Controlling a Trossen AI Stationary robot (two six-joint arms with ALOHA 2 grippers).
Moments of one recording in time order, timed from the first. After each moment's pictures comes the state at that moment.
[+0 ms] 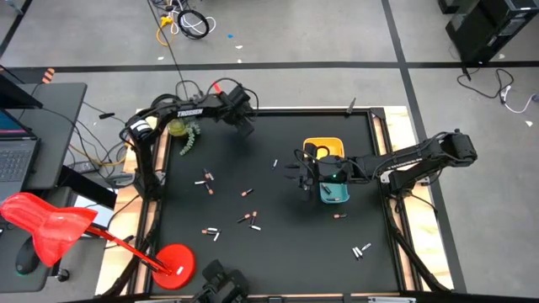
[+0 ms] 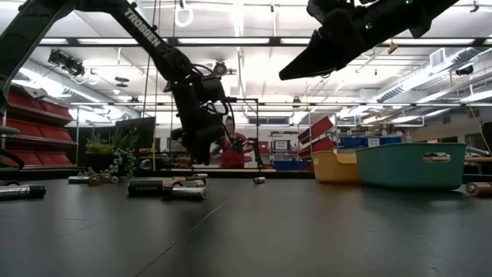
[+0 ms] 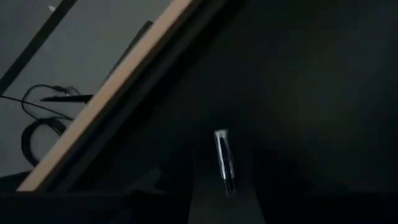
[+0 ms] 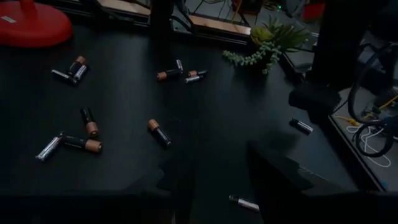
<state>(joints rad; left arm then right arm) 0.71 1.90 1.30 -0.51 -0.12 0.03 0.06 1.35 0.74 0.19 0.27 -0.13</state>
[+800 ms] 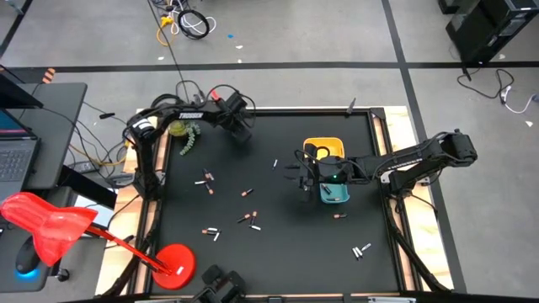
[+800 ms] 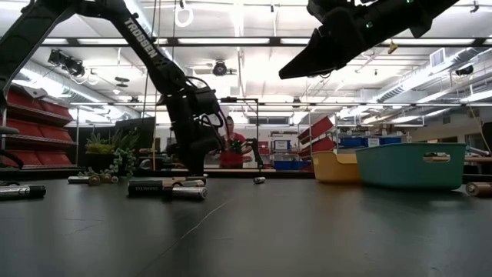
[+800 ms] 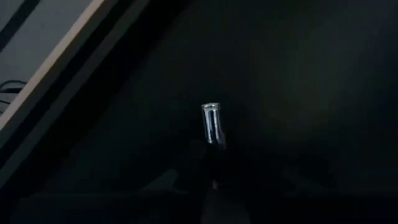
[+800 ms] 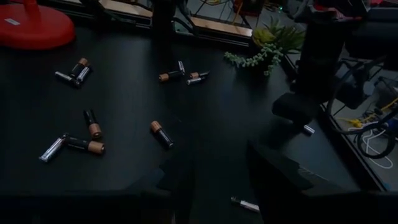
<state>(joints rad) 0.73 1.96 1.19 -0.39 -0.05 0.05 0.07 1.35 0.74 0.19 0.27 -0.12</state>
